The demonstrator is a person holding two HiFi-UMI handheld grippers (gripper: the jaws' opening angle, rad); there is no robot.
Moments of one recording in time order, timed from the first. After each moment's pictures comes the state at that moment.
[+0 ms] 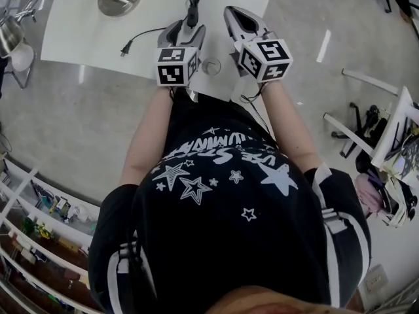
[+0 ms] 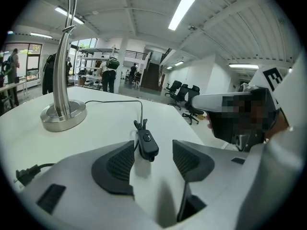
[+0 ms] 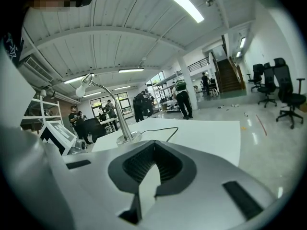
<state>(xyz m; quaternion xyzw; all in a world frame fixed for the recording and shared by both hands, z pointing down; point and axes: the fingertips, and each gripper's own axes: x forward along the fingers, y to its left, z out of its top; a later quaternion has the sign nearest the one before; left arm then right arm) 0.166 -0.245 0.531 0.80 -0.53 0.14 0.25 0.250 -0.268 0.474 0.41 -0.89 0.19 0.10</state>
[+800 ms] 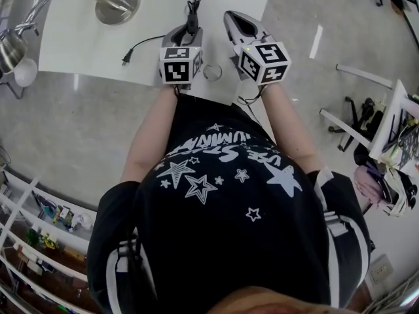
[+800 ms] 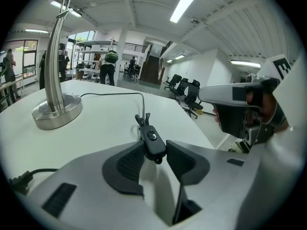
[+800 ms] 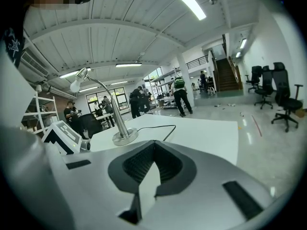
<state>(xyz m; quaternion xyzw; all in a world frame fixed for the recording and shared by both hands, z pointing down) 0.167 -0.260 0.551 0.79 -0.51 0.17 0.28 0.248 -0.276 0.477 0.43 -0.87 0.19 0.13</state>
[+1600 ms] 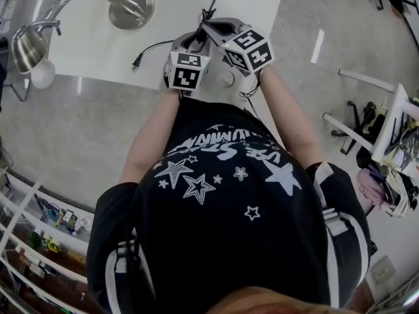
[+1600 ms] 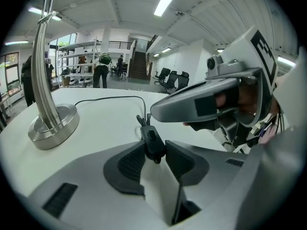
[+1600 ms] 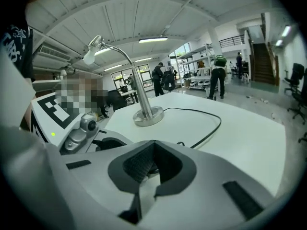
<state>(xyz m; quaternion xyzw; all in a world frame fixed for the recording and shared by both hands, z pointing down) 0.155 -0.257 0.552 0.83 -0.46 0.22 0.24 0.152 -0.274 0.522 0.26 -0.91 0.19 0.26</state>
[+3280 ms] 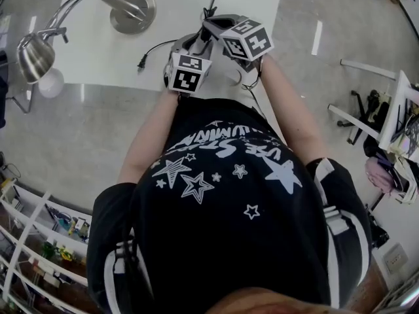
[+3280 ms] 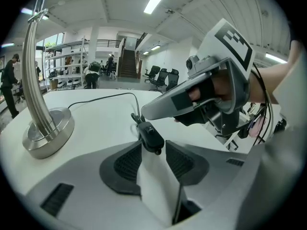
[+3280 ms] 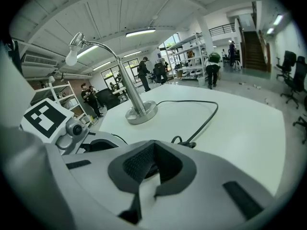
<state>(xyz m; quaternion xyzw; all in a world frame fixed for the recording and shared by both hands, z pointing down) 0.151 -0.248 0.552 0.86 -0.40 0.24 0.22 0.147 -0.286 0.540 0.28 -0.88 0.25 0.29</state>
